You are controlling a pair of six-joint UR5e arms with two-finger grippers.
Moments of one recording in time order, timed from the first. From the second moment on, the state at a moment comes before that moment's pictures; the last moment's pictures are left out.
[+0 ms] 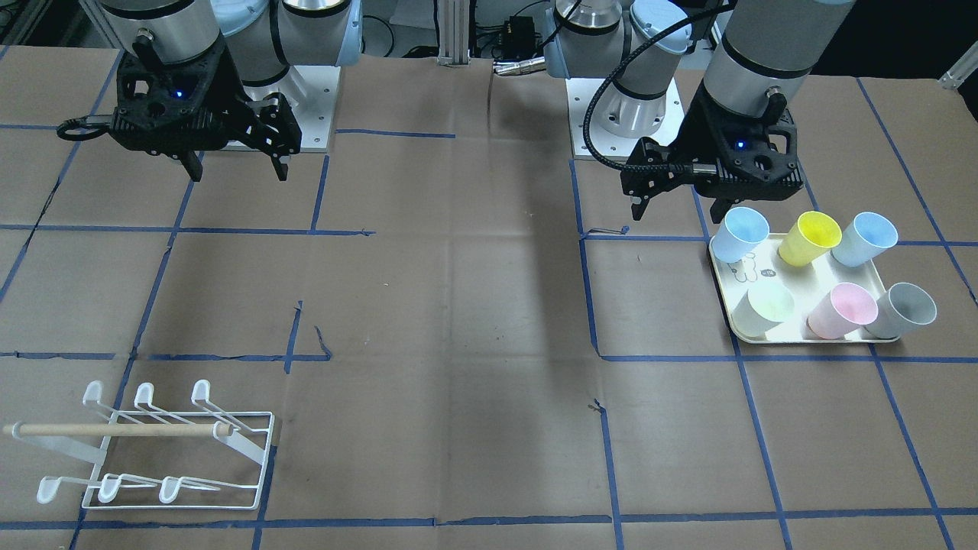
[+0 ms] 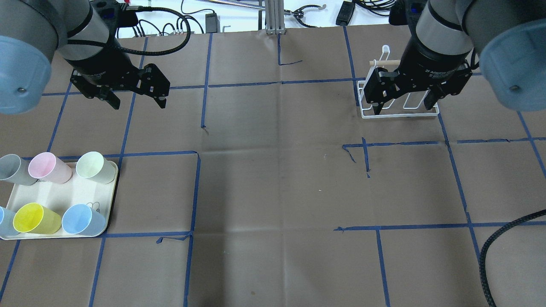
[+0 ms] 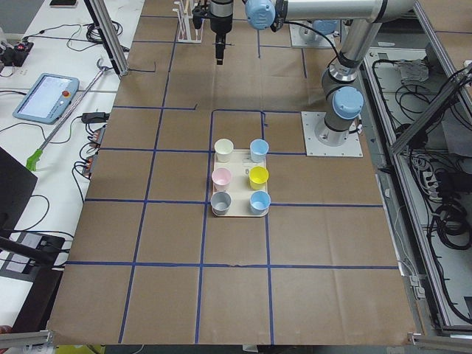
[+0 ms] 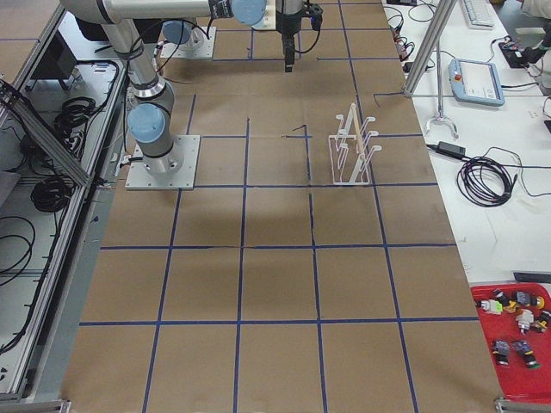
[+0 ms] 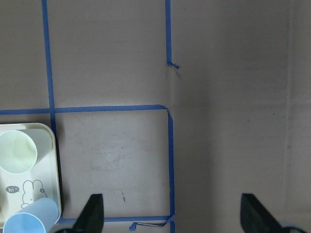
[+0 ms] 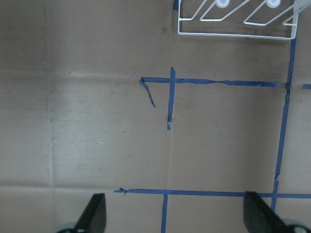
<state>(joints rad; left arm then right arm) -1.53 -1.56 -1.61 -1.49 1.57 0.07 1.61 -1.63 1.63 -1.59 -1.58 -0.02</state>
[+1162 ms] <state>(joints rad) -1.53 -1.56 -1.61 -1.49 1.57 0.07 1.61 -1.63 1.63 -1.59 -1.58 -0.02</state>
